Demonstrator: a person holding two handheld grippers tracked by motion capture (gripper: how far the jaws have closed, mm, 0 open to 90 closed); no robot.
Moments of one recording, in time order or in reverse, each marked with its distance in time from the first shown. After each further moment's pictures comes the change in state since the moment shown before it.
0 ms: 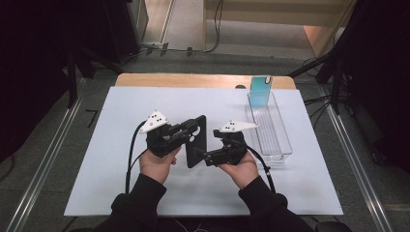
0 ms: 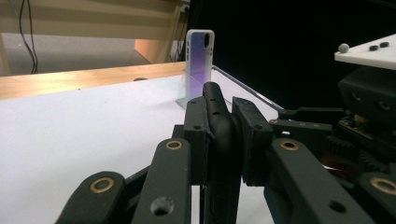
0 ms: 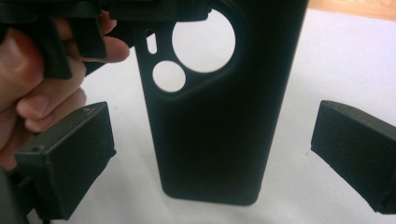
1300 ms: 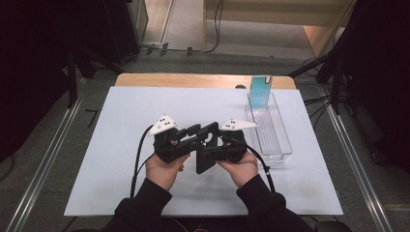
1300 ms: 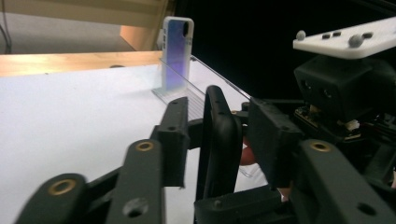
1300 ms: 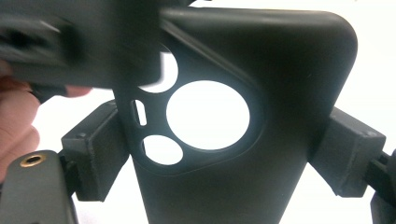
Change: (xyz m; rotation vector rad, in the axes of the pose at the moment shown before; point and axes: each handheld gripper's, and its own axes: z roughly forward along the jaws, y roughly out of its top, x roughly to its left) left arm -0.019 0.002 0.001 0.034 -0.032 -0.057; right arm -0.002 0.002 0.000 -0.019 -0.062 0.036
